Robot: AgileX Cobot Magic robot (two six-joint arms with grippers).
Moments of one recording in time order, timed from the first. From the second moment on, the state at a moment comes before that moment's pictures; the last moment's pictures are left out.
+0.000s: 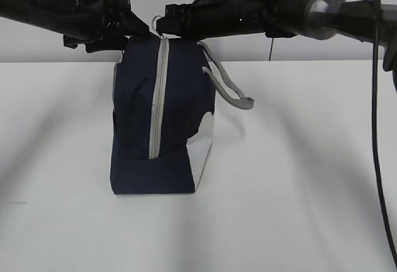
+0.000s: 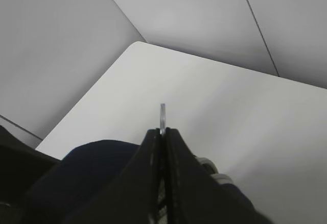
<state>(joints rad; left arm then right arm) -0.20 1.94 -1.49 -1.06 0.62 0.57 0.33 2.41 -2.09 -1.70 -0.65 2.05</state>
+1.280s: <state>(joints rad) -0.21 1.95 -1.49 -1.14 0.64 0.68 0.25 2.42 -2.24 -1.75 -0.83 2.23</state>
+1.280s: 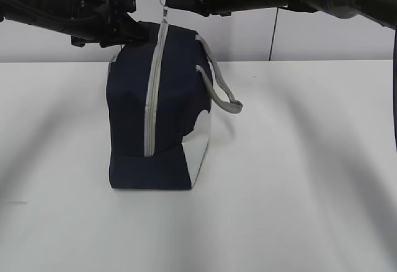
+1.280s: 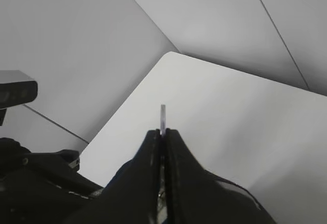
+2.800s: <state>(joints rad) -0.21 1.95 -1.49 -1.22 0.69 0.69 0.25 2.42 -2.24 -1.75 -0.84 2.25</state>
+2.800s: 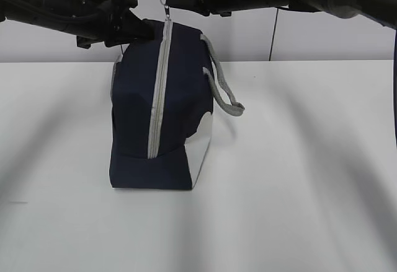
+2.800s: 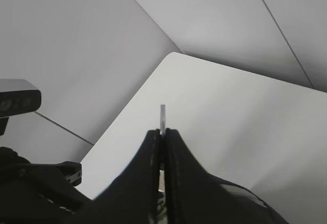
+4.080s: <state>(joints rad) -0.21 1.95 -1.49 -1.25 0.78 0.70 0.27 2.42 -2.24 -1.73 -0.87 2.26</state>
